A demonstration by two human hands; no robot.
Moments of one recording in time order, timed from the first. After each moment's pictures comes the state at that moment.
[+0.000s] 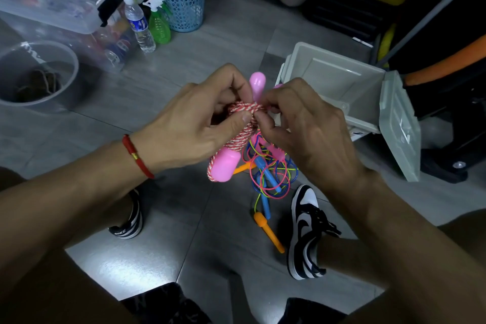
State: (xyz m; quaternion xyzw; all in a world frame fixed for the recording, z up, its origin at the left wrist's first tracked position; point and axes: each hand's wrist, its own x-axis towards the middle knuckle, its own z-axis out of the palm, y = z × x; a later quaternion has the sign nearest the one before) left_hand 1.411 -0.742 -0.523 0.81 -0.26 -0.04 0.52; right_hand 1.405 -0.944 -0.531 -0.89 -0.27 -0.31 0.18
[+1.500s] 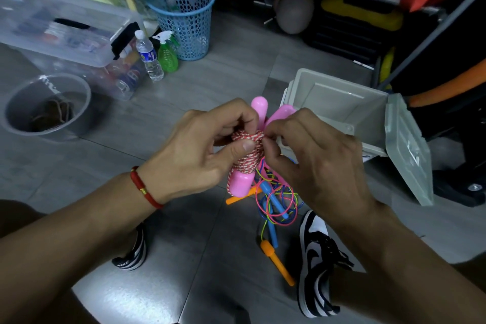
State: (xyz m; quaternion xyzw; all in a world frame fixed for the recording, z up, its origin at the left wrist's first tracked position) left_hand 1.420 -0.742 -0.517 0.80 -0.29 0.01 0.52; right_hand 1.404 -0.943 -0.515 -0.89 -0.27 -0.35 0.15
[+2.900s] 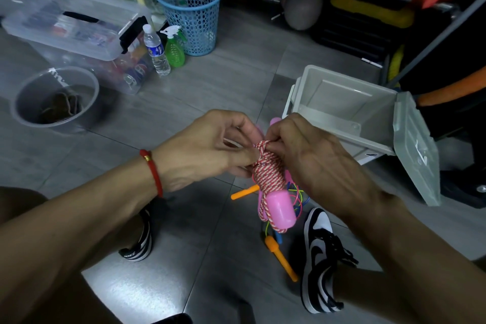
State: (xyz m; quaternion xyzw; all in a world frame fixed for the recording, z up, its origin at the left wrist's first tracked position) left_hand 1.416 -0.744 -0.515 0.73 -0.04 -0.24 0.64; right_hand 1.411 -0.946 -0.526 -0.93 -0.33 -0.10 0.16
